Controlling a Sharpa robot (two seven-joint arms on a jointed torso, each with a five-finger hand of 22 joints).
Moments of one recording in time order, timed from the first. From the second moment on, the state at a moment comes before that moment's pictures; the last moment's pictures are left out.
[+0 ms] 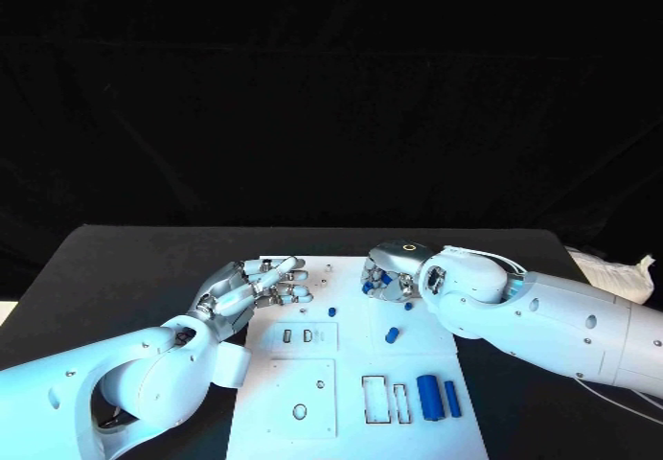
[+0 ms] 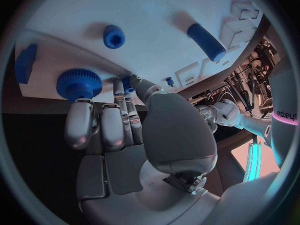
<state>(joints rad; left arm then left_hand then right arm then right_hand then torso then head) 1.13 -0.95 -0.01 1.80 0.02 -0.32 0.44 1.39 -0.01 0.09 0.20 0.05 0.95 0.22 0.11 0.07 1.04 0.16 0.11 0.07 1.15 0.11 0.18 0.18 0.17 0.97 0.22 0.31 0.13 1.21 -0.73 0.04 1.45 -1.74 -0.15 -0.17 1.35 -0.09 0.41 0.03 0.14 1.13 0.13 0.08 0.08 1.25 0.06 0.08 0.07 1.47 -0.01 1.31 1.11 0.10 1.36 0.08 1.34 1.13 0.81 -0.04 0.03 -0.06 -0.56</state>
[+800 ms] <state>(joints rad) 1.13 -0.95 -0.01 1.80 0.02 -0.32 0.43 1.39 -0.01 0.09 0.19 0.05 0.95 0.23 0.11 0.07 1.04 0.16 0.10 0.07 1.15 0.11 0.17 0.18 0.17 0.97 0.22 0.31 0.13 1.22 -0.65 0.04 1.42 -1.72 -0.33 -0.21 1.36 -0.06 0.43 0.03 0.12 1.15 0.12 0.09 0.08 1.29 0.05 0.08 0.07 1.47 -0.01 1.32 1.11 0.09 1.37 0.08 1.36 1.17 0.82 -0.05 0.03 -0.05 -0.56</state>
